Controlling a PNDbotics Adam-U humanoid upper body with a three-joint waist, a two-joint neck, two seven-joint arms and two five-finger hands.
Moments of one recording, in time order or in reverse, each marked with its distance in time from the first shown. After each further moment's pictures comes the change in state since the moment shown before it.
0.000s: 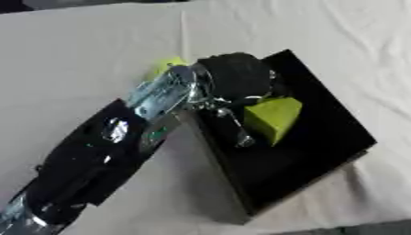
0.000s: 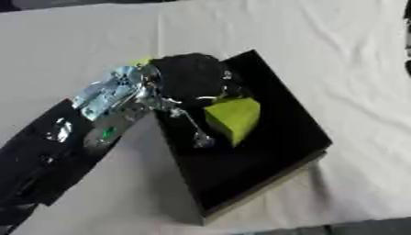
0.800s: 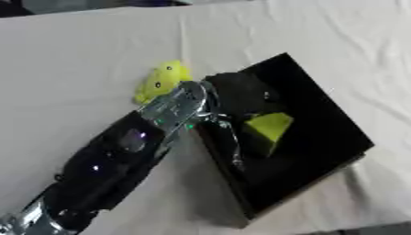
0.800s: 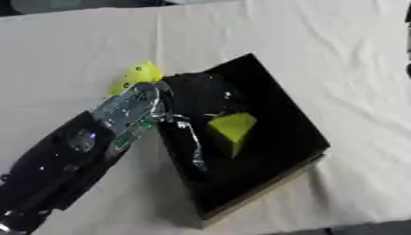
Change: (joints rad) left arm -0.001 -0.027 0.007 0.025 -0.150 -0.048 -0.054; right arm 0.001 0.000 -0.003 0.000 -0.002 -0.001 -0.002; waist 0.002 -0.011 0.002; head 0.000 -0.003
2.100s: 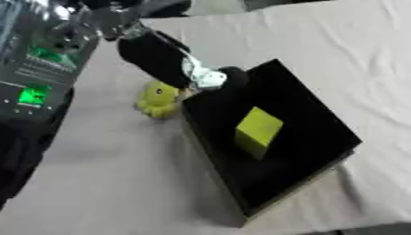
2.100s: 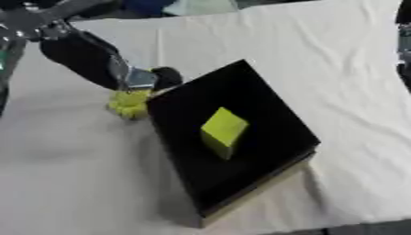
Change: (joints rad) left arm 0.015 0.331 0.293 -0.497 0.498 0.290 -0.046; right arm 0.028 0.000 -0.016 0.000 -0.003 0.007 -0.014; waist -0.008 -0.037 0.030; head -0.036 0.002
